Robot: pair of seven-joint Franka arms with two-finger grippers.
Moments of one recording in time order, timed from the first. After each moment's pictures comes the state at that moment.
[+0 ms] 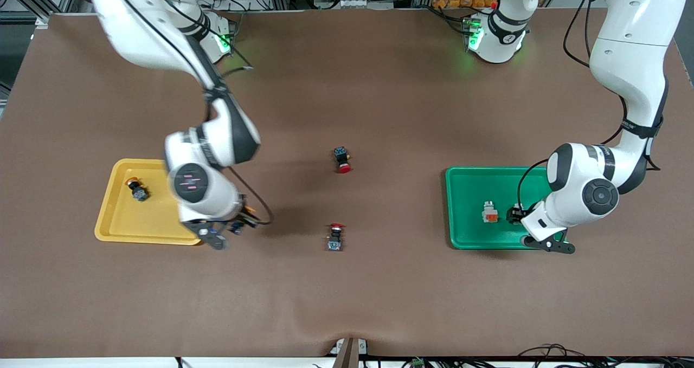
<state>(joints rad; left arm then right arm) 0.13 0.66 -0.20 -1.73 0.19 2.33 0.03 0.33 0.59 -0.02 -1.50 0.00 1.99 0.86</state>
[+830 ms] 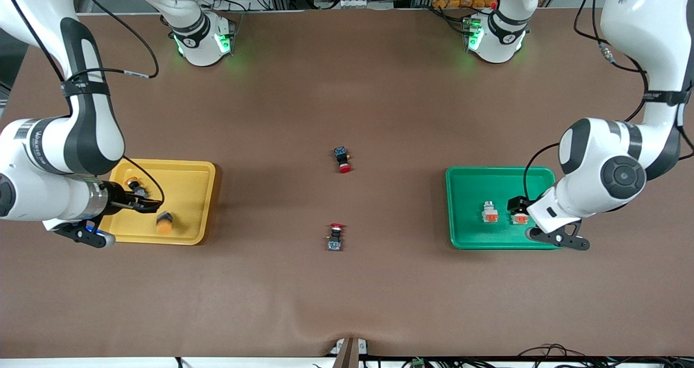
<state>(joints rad) 0.12 0.47 -0.28 -1.67 0.19 2.11 0.03 0.01 0.48 -0.01 -1.51 0.06 1.75 0.26</state>
